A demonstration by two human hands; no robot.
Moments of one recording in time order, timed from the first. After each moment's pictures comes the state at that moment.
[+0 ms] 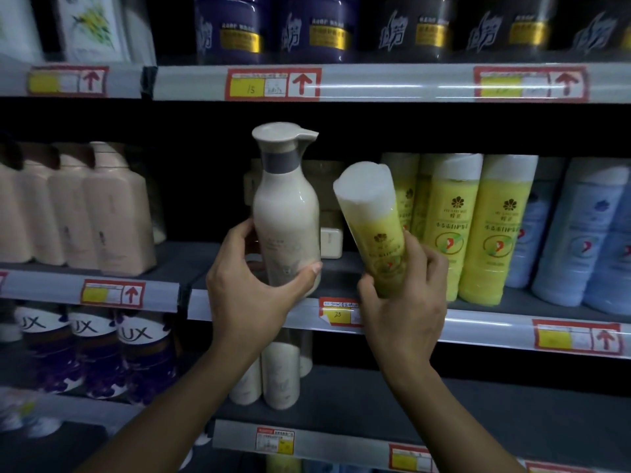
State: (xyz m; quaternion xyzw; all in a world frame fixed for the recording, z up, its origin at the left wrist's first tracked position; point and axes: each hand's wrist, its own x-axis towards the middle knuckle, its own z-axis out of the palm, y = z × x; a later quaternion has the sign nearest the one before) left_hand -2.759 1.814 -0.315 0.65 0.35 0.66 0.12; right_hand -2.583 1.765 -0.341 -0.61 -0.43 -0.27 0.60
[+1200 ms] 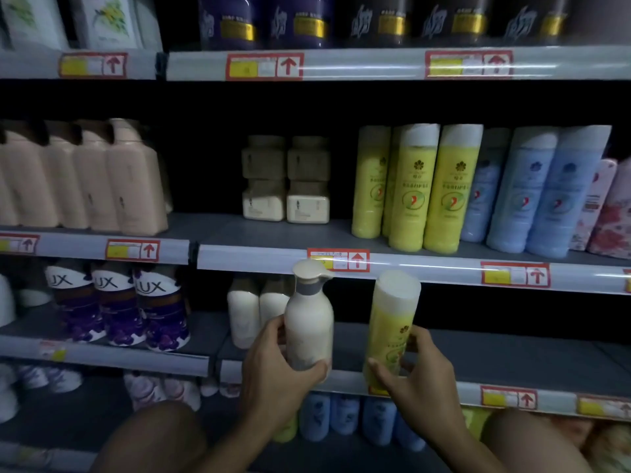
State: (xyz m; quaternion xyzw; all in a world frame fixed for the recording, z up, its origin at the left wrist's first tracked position) left_hand -2.759 1.729 -0.478 0.69 0.44 0.51 0.26; right_hand -2.540 1.638 -0.477 -0.69 -0.52 0.02 0.50
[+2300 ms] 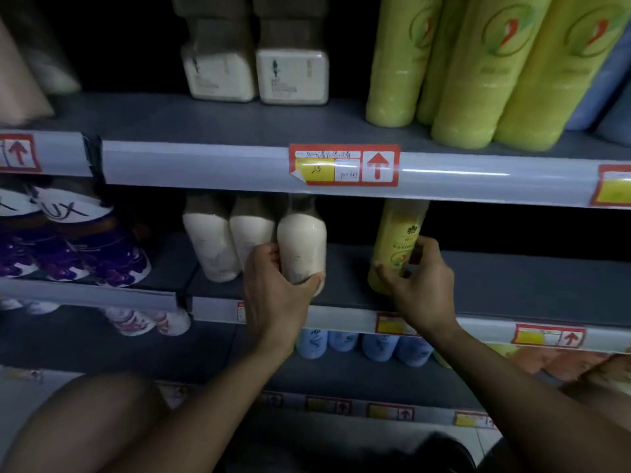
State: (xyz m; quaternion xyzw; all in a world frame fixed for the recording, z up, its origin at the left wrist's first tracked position) left_hand -2.696 1.821 -0.536 0.64 0.56 0.48 0.22; right_hand -2.490 1.755 -0.532 -0.74 -0.46 0.05 0.49
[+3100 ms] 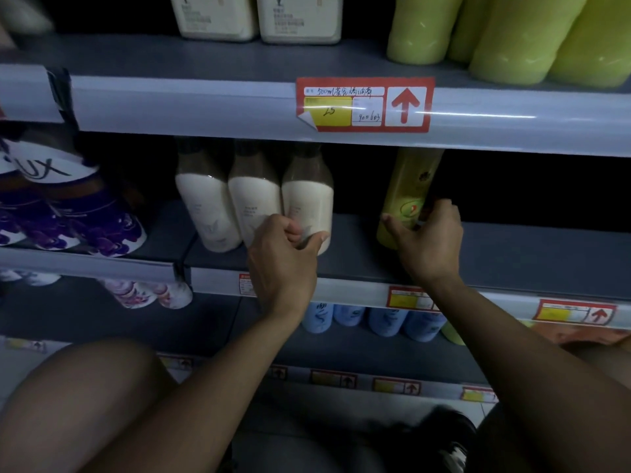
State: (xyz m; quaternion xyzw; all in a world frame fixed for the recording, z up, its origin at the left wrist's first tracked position) left_hand -2.686 1.833 -0.550 0.61 0.57 0.50 0.21; right_hand -2.485 1.795 -0.542 -0.77 -0.41 0.03 0.48
